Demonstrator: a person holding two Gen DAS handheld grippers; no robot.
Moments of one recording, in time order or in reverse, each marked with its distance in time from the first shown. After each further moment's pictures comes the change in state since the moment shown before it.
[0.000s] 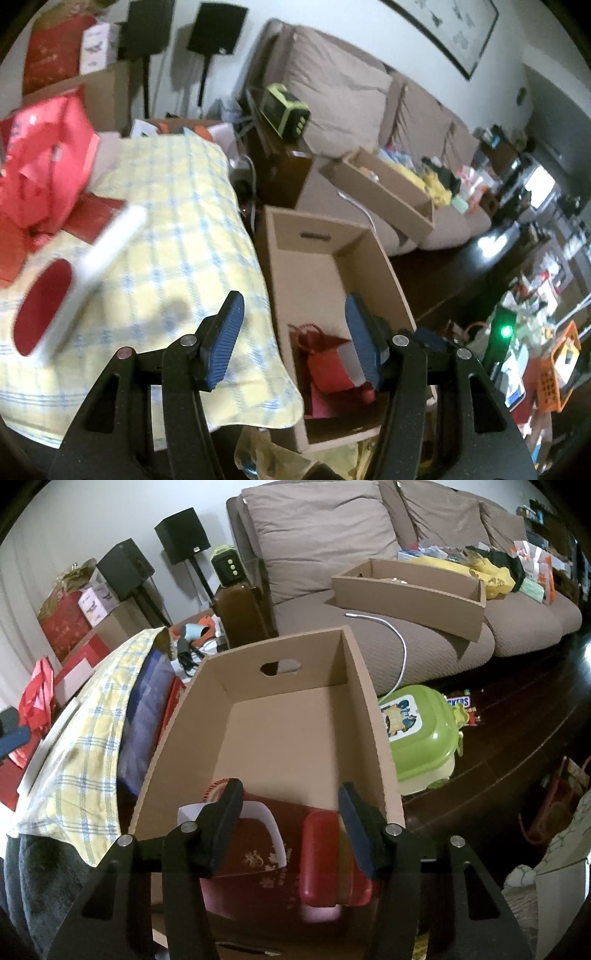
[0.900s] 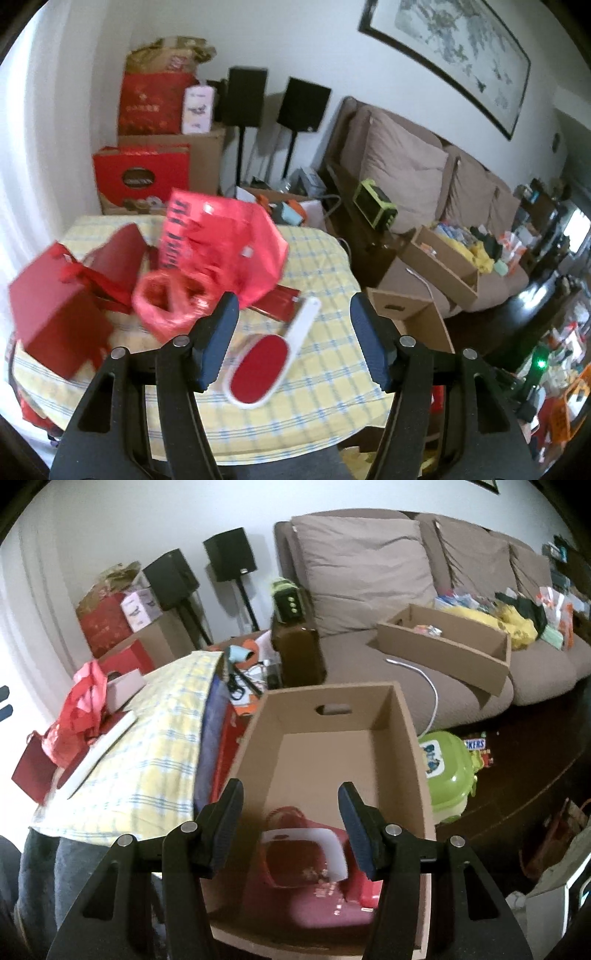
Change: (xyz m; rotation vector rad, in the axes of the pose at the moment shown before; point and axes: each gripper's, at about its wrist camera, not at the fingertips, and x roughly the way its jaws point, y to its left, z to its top) left arm -0.161 0.133 0.045 -0.082 -0.223 0.187; right arm -0.054 0.075 0.023 -0.132 -0.092 0.058
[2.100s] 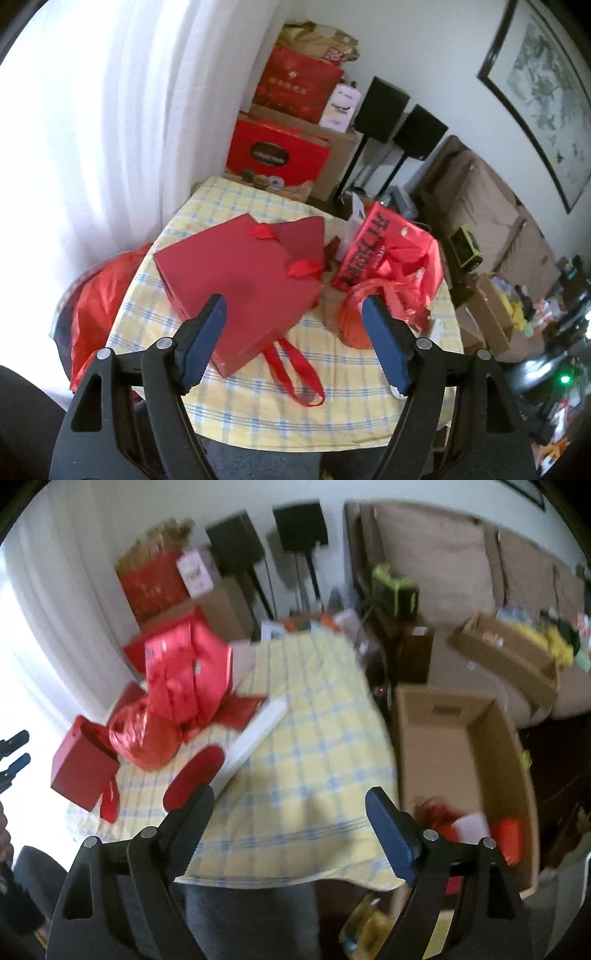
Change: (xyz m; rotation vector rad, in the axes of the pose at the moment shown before) left arm -0.050 0.226 -0.008 -0.292 0.031 0.159; right arm 0.037 0.234 0.029 -0.037 0.178 0.039
